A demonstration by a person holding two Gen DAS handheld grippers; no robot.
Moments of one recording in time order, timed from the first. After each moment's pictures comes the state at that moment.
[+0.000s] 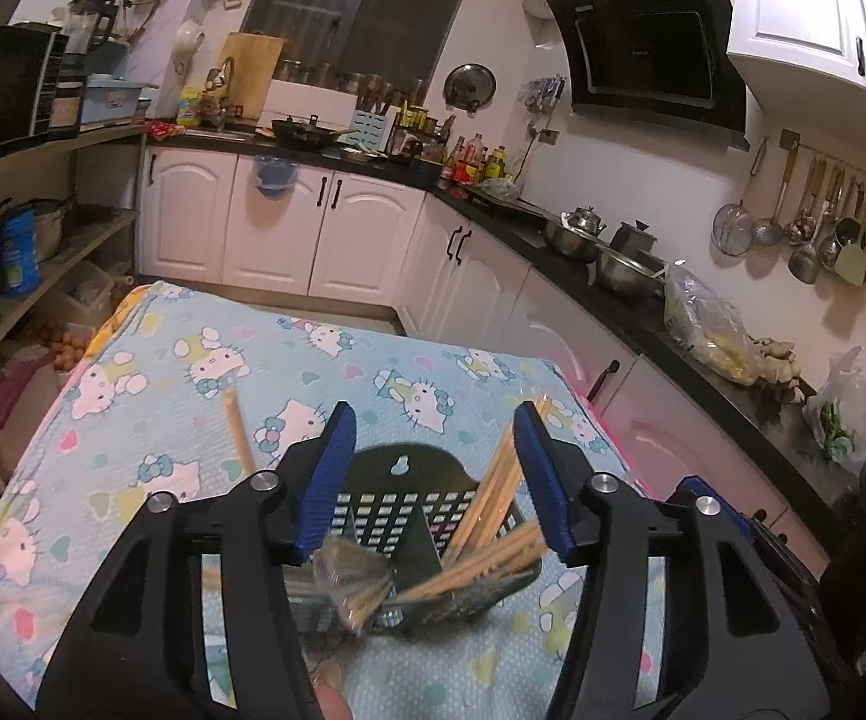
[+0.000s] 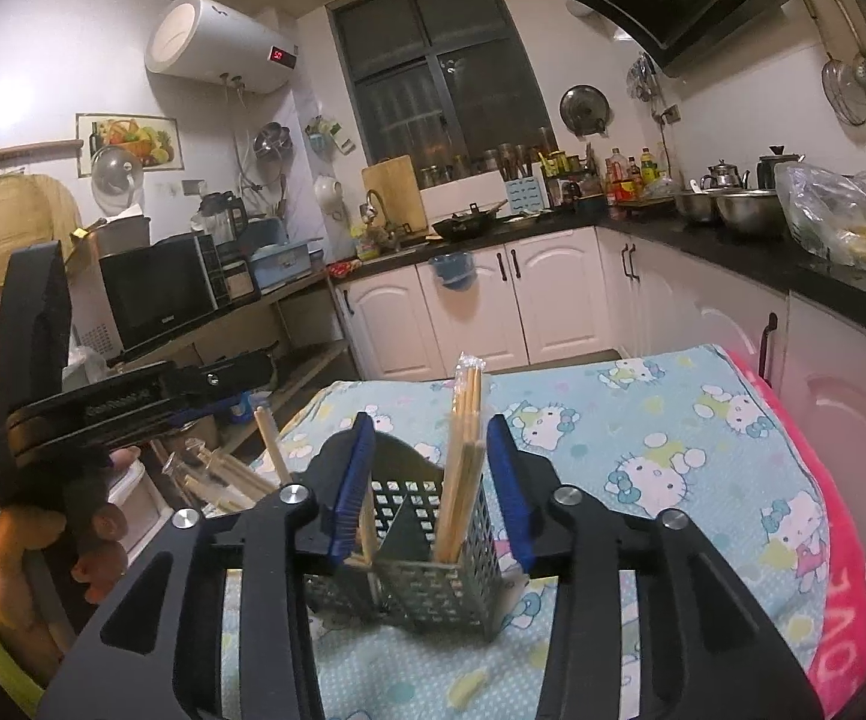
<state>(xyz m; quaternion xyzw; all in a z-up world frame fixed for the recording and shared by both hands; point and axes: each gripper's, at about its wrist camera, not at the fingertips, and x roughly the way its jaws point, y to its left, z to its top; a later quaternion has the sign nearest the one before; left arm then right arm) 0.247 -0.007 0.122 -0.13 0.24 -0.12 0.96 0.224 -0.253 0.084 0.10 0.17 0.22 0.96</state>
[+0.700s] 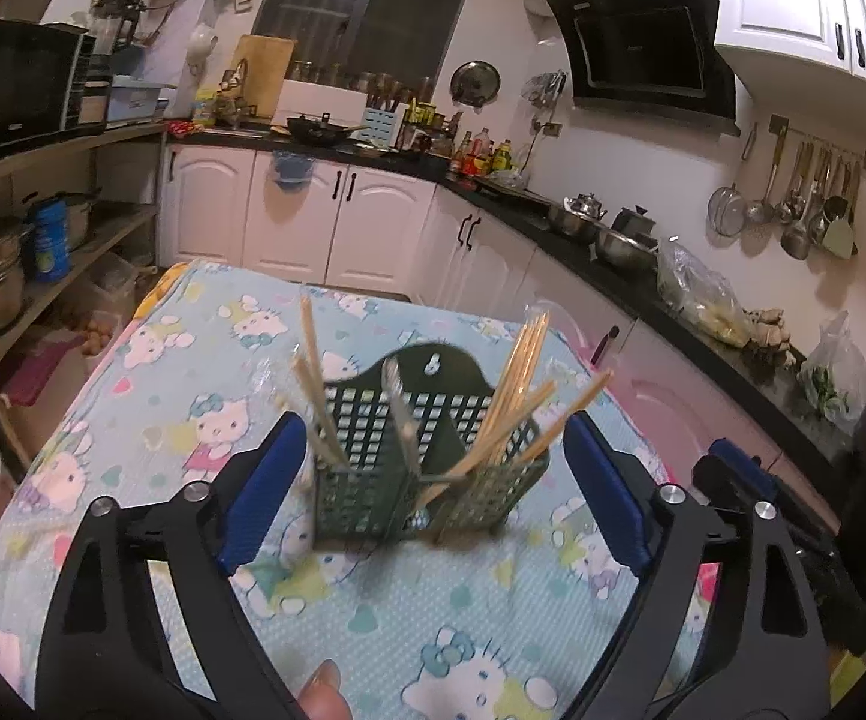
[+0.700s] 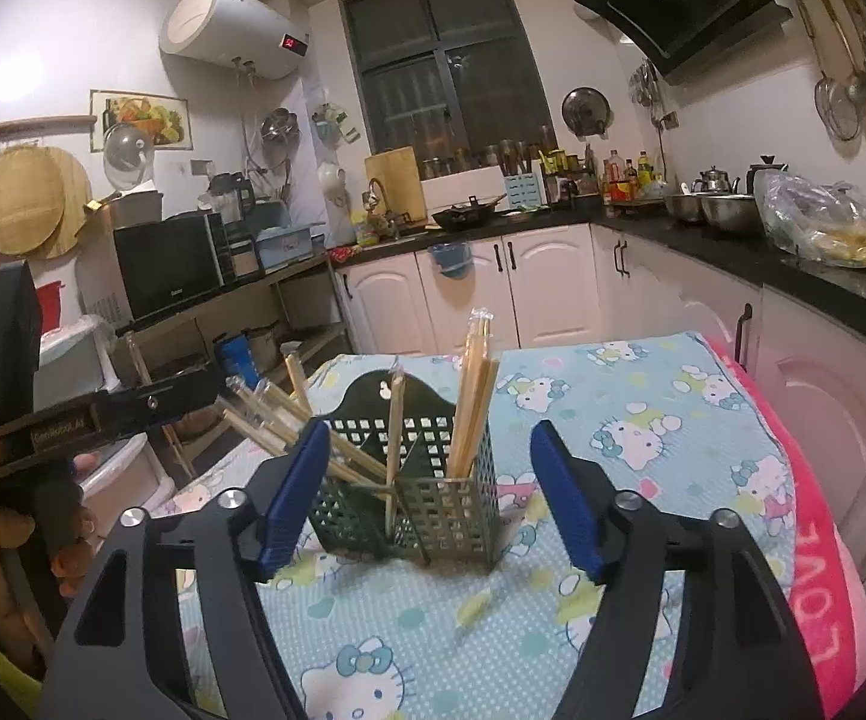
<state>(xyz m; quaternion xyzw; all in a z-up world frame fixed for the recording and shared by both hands) 0.168 0.014 0.101 -0.11 0.24 -0.11 0.96 0.153 -0.255 0.076 0.07 0.18 0.21 0.96</state>
